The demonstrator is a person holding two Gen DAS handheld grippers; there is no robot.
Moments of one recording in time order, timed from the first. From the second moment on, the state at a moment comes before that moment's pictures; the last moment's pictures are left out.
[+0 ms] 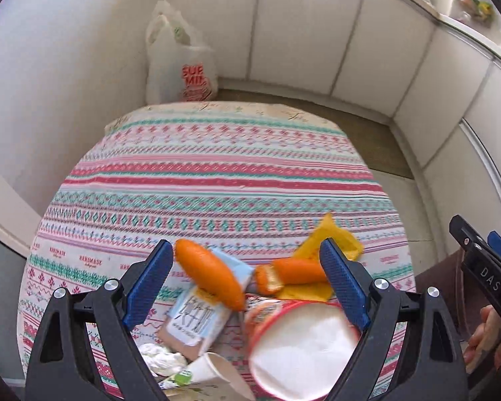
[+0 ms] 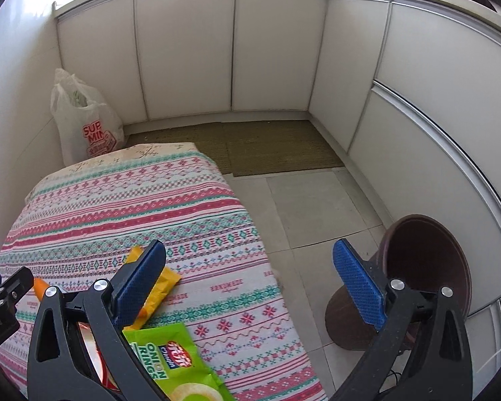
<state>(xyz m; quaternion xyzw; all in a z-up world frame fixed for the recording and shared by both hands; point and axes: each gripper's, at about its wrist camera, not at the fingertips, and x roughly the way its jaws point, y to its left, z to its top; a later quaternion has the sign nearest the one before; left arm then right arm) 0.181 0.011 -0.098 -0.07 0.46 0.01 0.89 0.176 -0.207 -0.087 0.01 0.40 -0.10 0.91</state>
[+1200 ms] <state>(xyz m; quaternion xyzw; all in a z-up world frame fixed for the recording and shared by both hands) 0.201 0.071 -0.122 -0.14 0.50 -0.04 0.86 0.233 -0.138 -0.135 0.09 0.52 0.06 0.85</state>
